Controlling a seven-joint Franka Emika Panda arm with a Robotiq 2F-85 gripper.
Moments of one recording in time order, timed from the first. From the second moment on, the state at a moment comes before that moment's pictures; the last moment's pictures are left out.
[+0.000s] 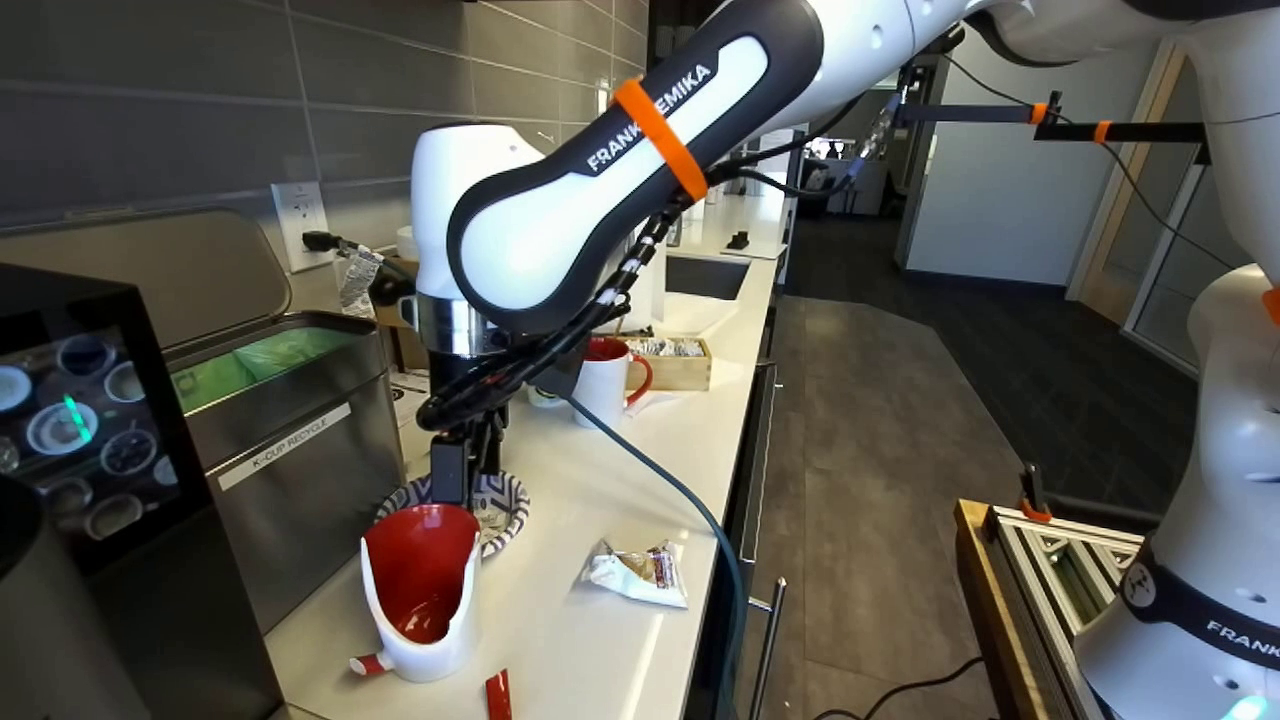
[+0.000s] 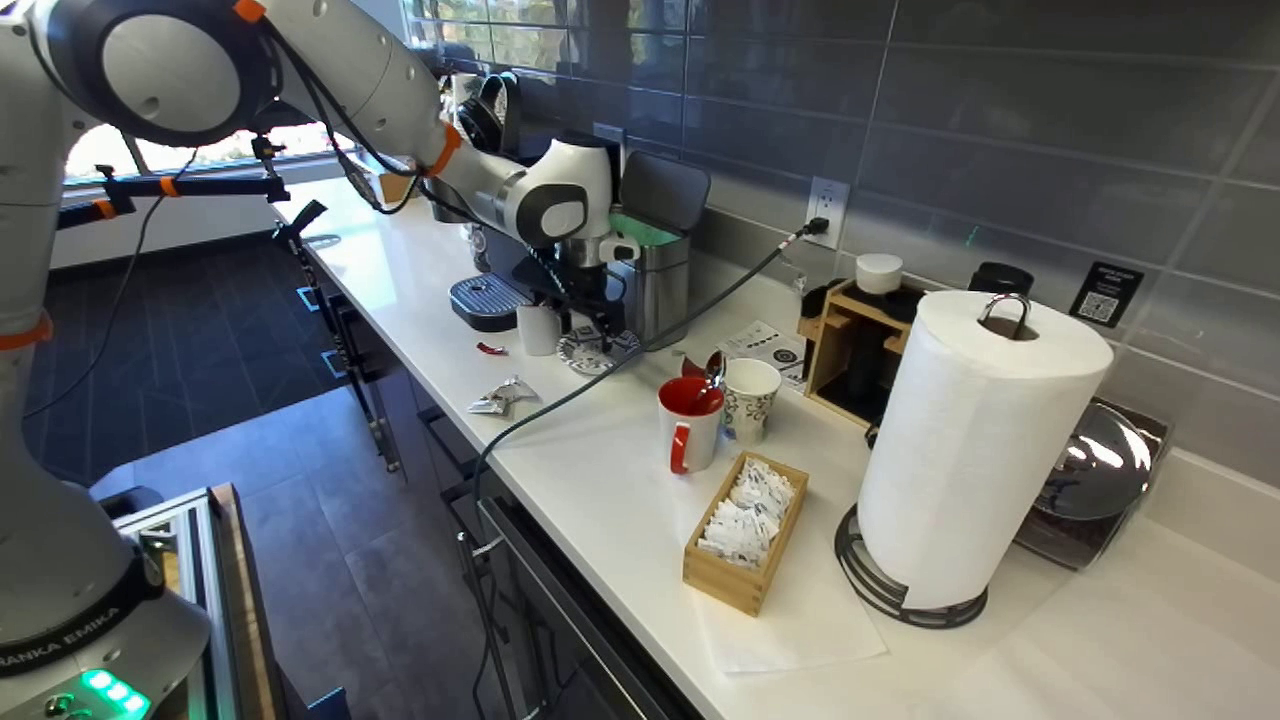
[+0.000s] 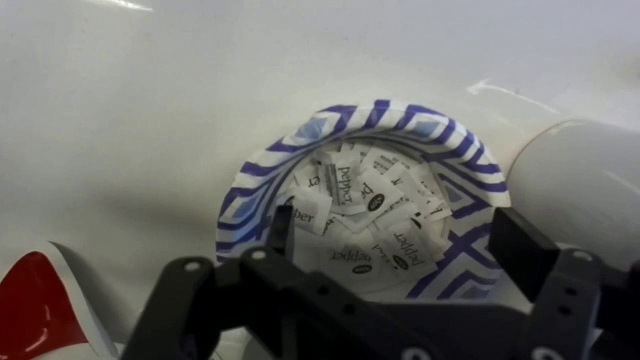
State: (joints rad) arm 0.04 0.49 0.12 -1.79 -0.01 2.34 -0.18
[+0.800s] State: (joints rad) arm 0.05 0.50 0.13 -1.79 -0.01 2.33 -0.21
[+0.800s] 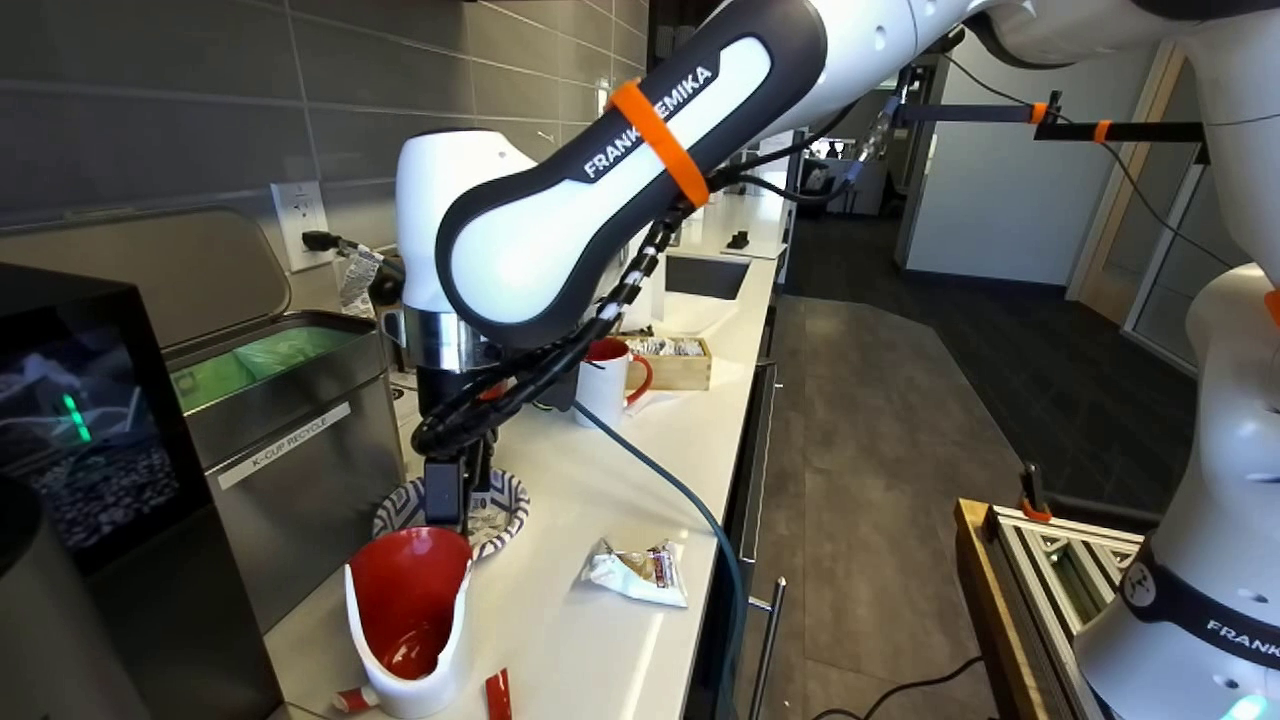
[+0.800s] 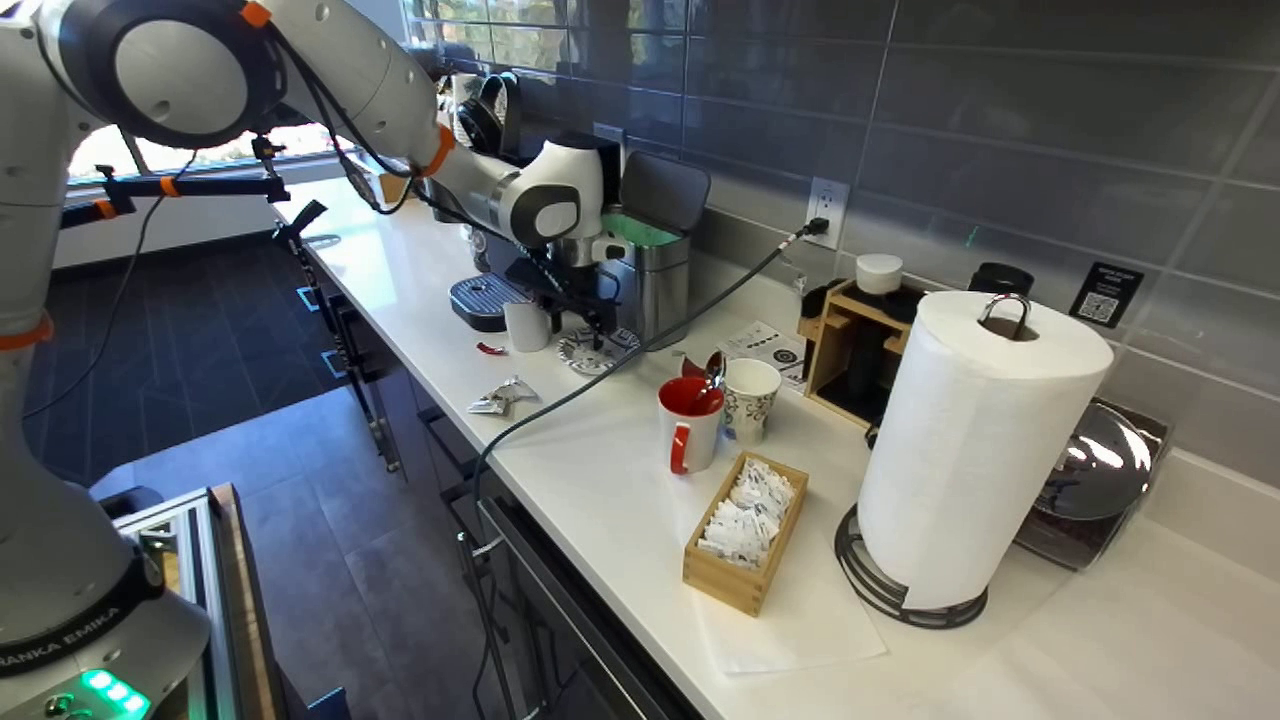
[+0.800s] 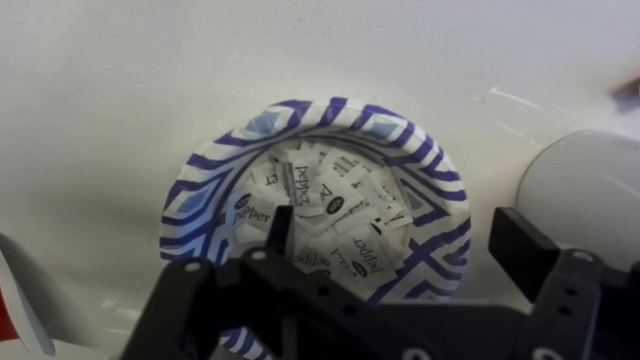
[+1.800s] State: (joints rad) arm 0.03 0.63 0.11 -1.67 0.02 2.33 -0.17
